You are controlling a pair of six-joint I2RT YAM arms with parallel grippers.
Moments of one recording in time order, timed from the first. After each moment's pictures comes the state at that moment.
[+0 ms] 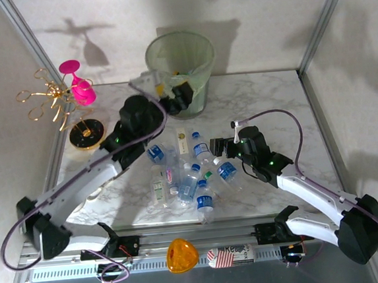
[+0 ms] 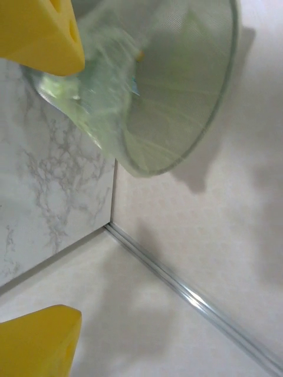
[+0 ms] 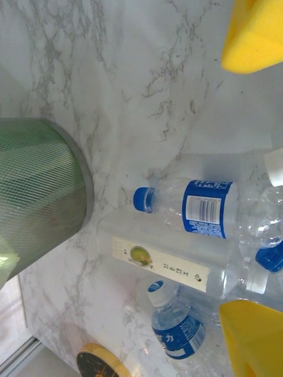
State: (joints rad) left arm -0.72 1.30 1.21 0.07 -0.28 -0.54; right arm 0.63 1.05 0.65 -0.11 0.10 0.40
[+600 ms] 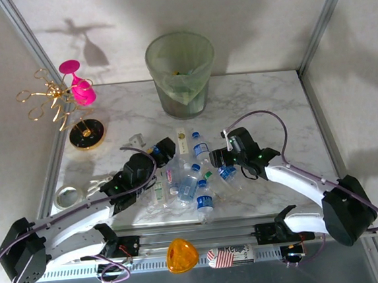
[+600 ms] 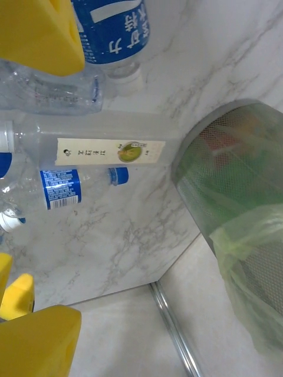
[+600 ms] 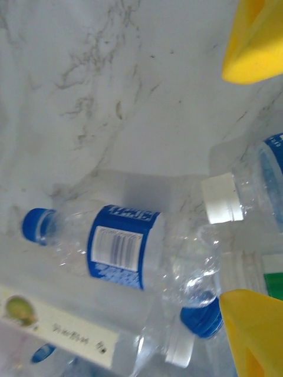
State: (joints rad) left arm -0.79 1.05 0.53 0.18 -0.44 -1.00; right arm 0.63 1.24 0.69 -0.28 0.05 0.28
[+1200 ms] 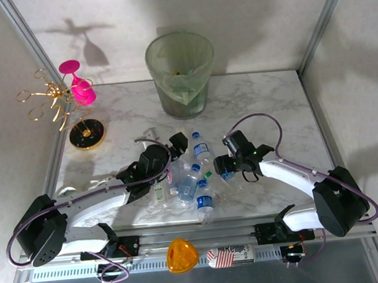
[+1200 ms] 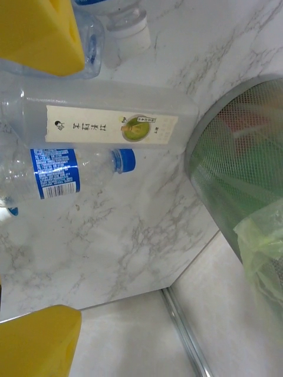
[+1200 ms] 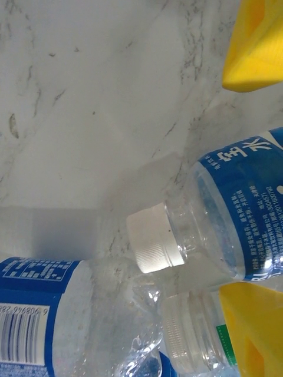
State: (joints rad) left arm -0.82 1.27 0.65 0.24 -0.42 -1.00; right arm 0.63 1.32 0.72 -0.47 0.05 0.37
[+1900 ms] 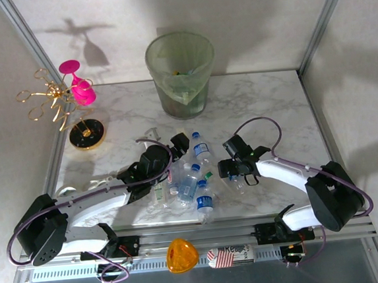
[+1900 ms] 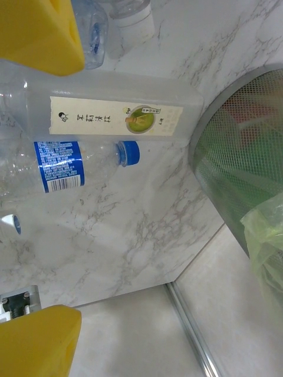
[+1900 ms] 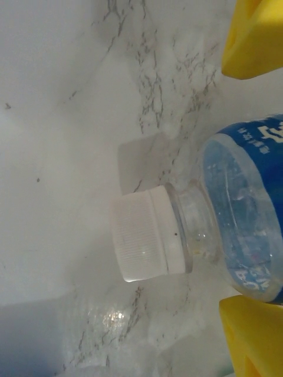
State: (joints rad) left arm -0.83 1.27 0.65 0.26 -0.42 -1.00; right arm 0.63 1.37 0.70 -0.52 0.14 0.45
